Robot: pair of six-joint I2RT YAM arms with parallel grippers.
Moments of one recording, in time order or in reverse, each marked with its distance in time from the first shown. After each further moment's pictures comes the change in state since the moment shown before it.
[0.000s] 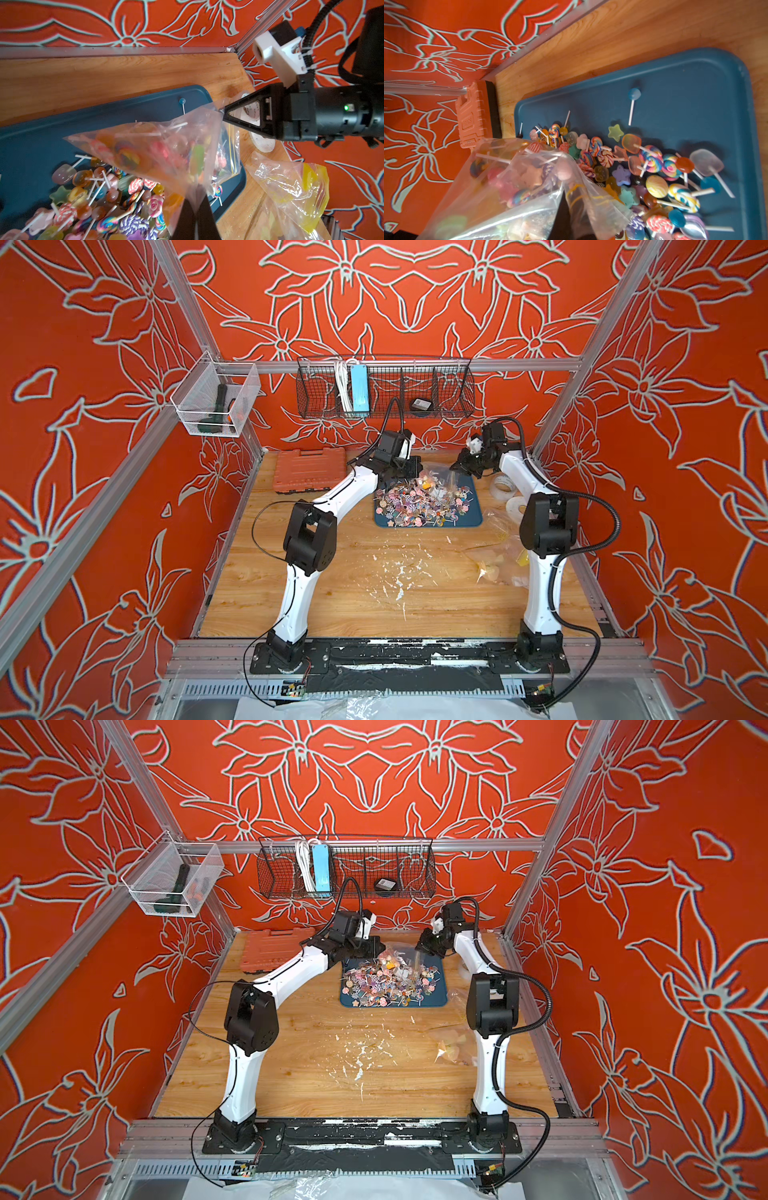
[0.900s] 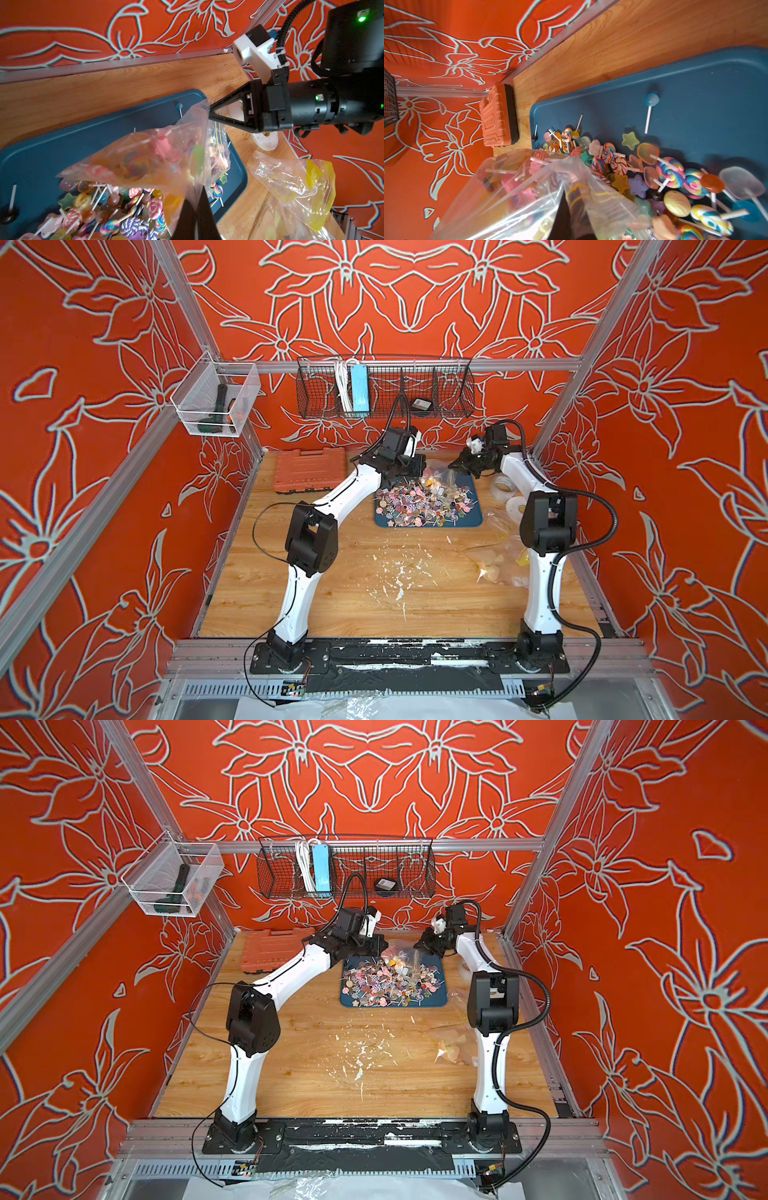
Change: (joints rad) left arm -0.023 0.000 0.053 -0.052 -0.050 0.062; right arm -0.022 0.018 -0.035 0.089 -0.110 0.059
